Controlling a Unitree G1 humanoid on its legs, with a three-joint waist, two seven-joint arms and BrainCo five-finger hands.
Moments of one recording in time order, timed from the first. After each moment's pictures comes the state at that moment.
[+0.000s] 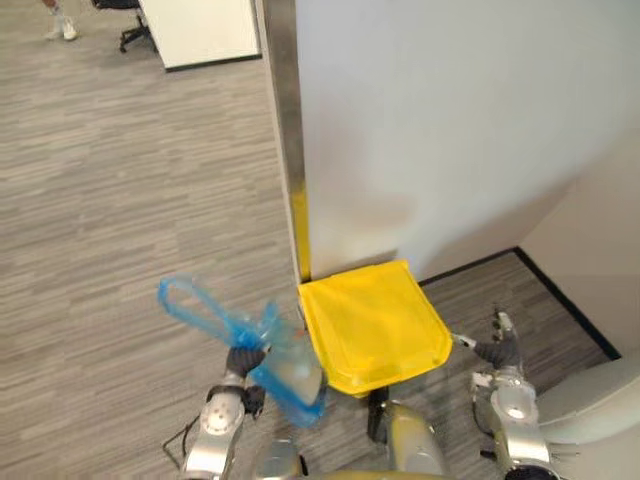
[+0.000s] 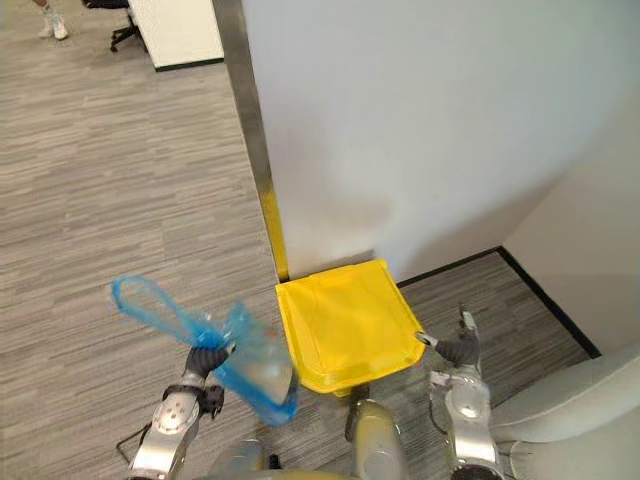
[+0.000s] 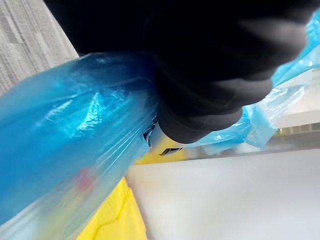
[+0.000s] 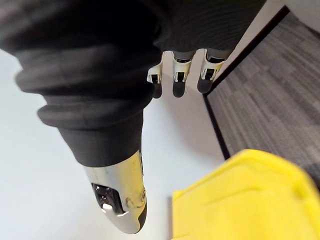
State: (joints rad) left arm 0.10 0.12 -0.05 0.34 0.07 -0.16 0.09; right arm 0.14 -0.13 -0.32 0.36 -0.06 -0.10 -0.18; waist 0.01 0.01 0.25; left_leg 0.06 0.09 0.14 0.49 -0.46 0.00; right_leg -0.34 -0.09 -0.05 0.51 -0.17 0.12
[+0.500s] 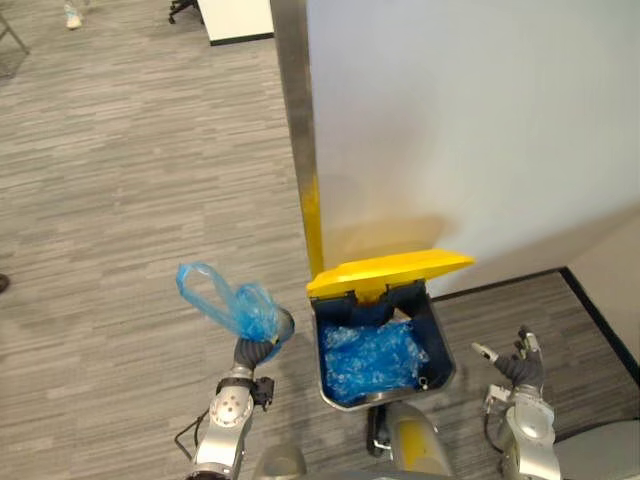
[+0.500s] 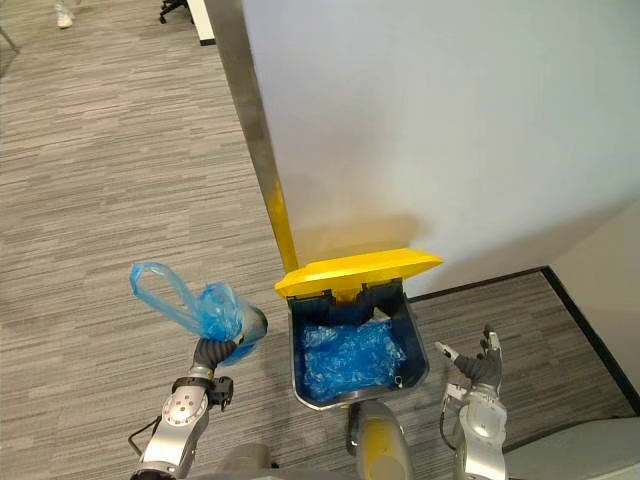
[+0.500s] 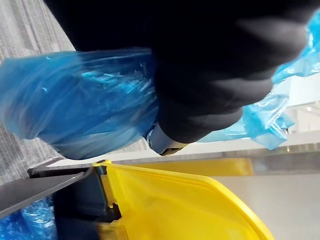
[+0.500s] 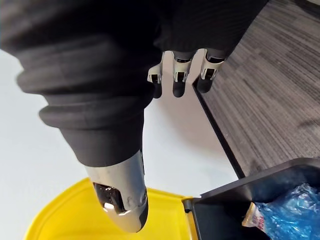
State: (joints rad) left arm 0.16 0.08 -0.05 0.32 0.07 -0.16 0.09; right arm 0.18 -0.04 -0.36 0.31 0.00 -0.09 -0.18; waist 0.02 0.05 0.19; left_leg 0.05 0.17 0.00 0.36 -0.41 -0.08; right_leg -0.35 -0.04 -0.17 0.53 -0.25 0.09
